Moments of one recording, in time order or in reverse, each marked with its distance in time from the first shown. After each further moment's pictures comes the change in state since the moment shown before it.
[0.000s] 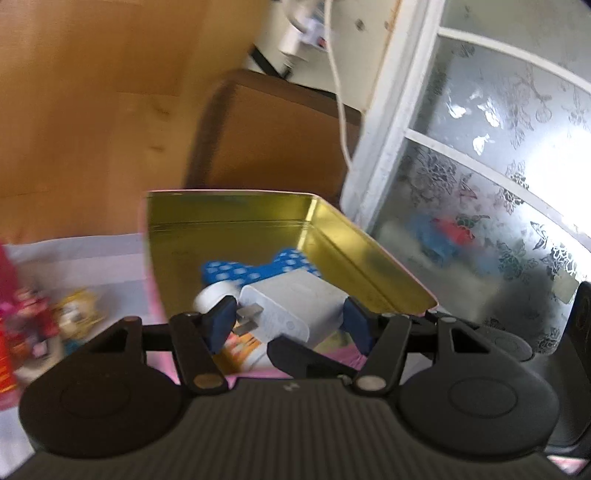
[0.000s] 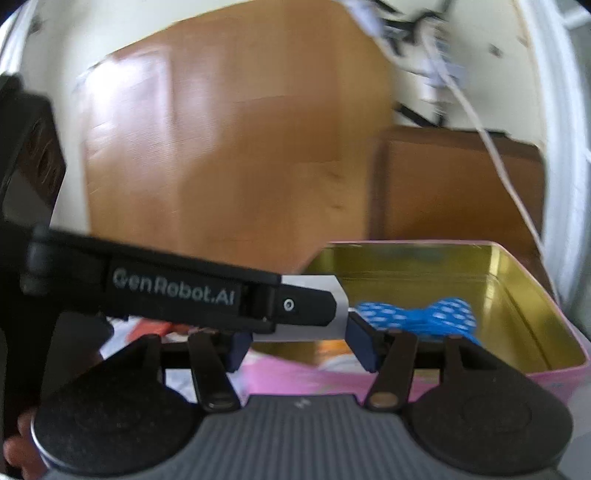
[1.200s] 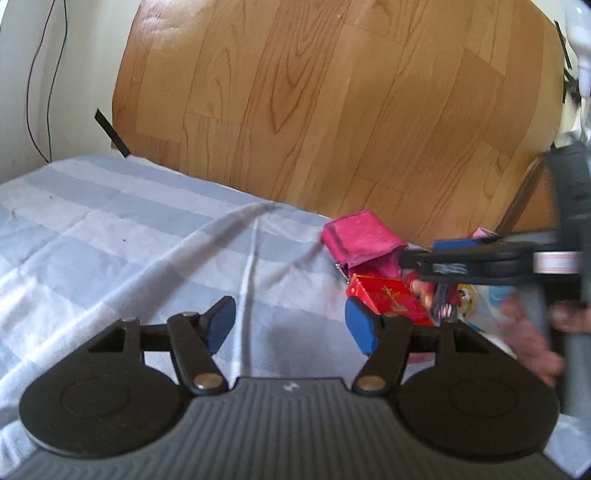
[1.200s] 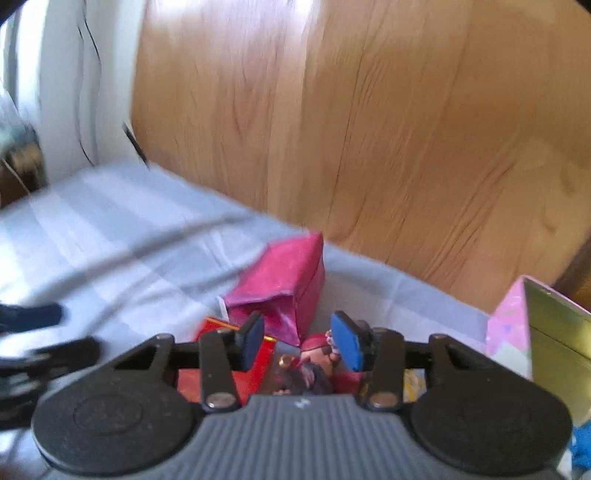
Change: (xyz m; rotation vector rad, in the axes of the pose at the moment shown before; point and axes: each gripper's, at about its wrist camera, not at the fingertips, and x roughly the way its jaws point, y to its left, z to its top) left arm -0.151 0.220 -0.102 -0.323 -0.189 0.602; right arm 0.216 0.190 0.023 -0.396 0.285 0.095
